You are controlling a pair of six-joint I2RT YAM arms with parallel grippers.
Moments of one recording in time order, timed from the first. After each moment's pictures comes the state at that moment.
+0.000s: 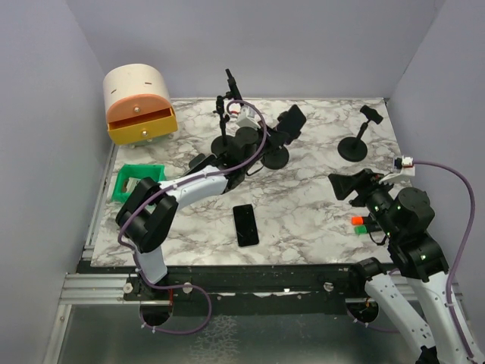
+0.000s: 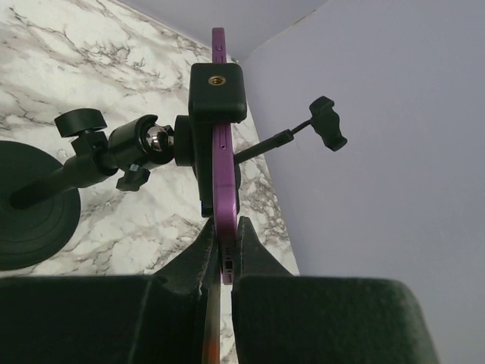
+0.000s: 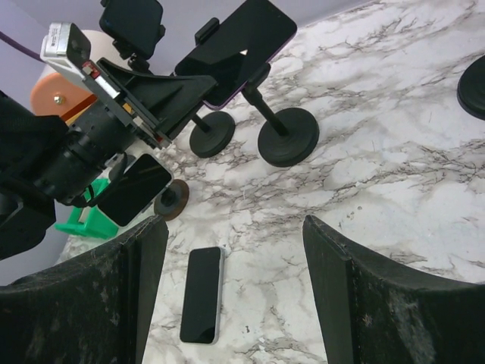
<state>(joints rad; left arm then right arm) -0.75 1.78 1.22 0.48 -0.12 -0.94 0.32 0.45 0.78 -0.46 0.00 0.52</state>
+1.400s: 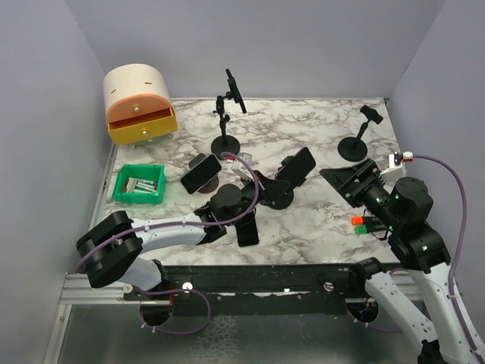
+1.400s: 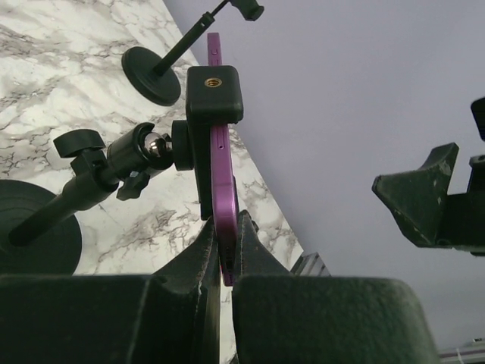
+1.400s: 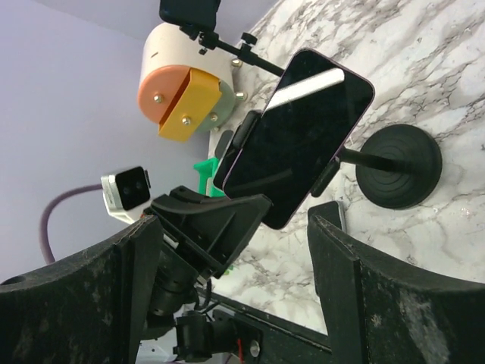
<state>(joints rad) -1.01 1.40 0.69 0.74 -0.18 -0.85 0.32 0.54 0.86 -0.52 -0.15 0.96</state>
